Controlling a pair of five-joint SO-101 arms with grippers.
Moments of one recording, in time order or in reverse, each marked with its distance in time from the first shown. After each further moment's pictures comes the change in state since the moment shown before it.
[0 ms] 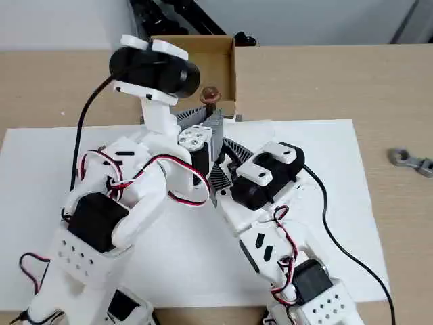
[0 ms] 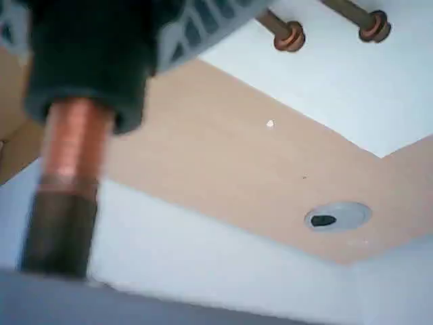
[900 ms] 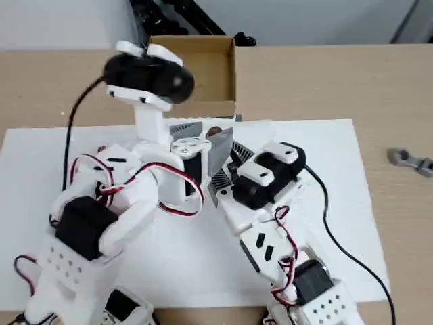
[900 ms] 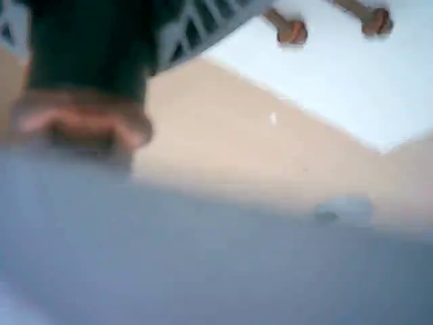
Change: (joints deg) left arm 0.9 0.1 -5.6 11.3 2.1; right arm 0.2 -0.1 -0.3 0.0 0.0
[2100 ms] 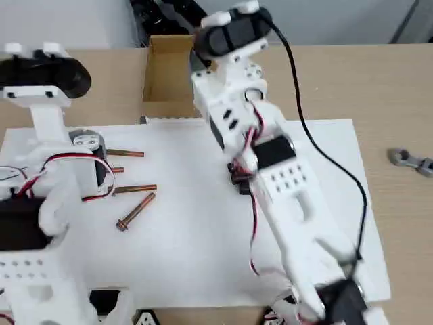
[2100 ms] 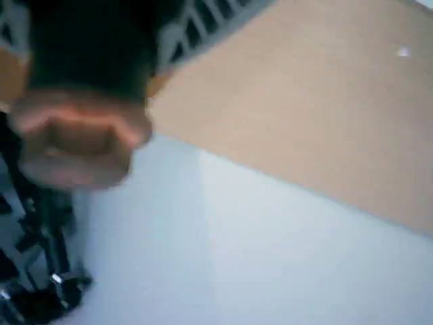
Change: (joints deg) left arm -36.0 -0.5 -3.7 17.1 -19.8; right arm 8.7 68.2 -61.1 1.8 0.0
